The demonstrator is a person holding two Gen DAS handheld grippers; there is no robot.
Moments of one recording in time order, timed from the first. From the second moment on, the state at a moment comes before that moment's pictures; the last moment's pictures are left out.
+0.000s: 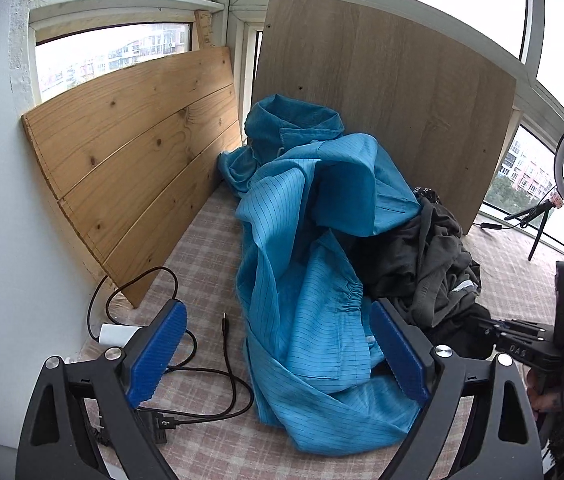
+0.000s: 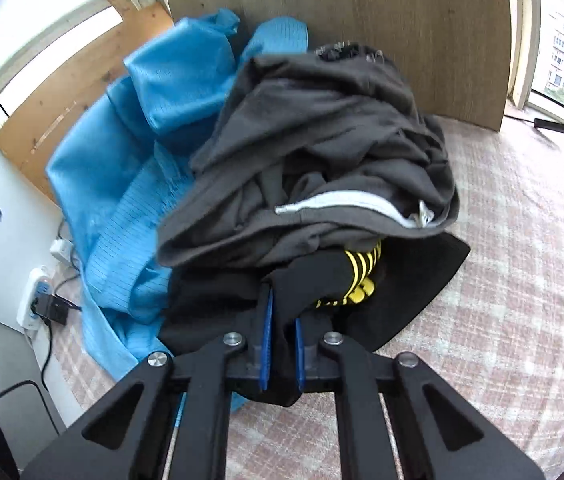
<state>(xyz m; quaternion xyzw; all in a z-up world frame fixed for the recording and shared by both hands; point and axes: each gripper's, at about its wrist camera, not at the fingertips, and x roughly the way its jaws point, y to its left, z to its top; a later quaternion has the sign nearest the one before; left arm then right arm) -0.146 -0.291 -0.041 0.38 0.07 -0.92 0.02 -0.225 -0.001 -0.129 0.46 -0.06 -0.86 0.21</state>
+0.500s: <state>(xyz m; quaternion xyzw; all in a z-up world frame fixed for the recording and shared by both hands) -0.114 -0.301 -0.009 0.34 0.06 -0.94 0.02 -0.186 0.007 0.110 0.24 -0.01 -0.94 0.23</state>
